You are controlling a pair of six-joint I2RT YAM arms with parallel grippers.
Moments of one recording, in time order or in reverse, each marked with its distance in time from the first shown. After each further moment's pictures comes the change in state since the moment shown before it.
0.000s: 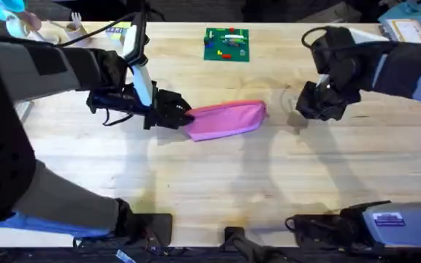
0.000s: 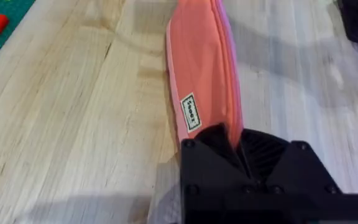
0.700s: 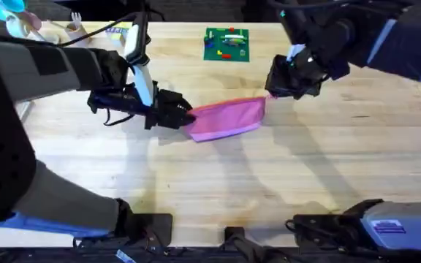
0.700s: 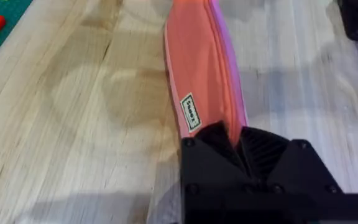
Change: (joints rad) left arm -0.005 -0.001 0.000 -0.006 0.007 0.000; right arm 0.260 -0.016 0.286 -0.182 -0.059 0.011
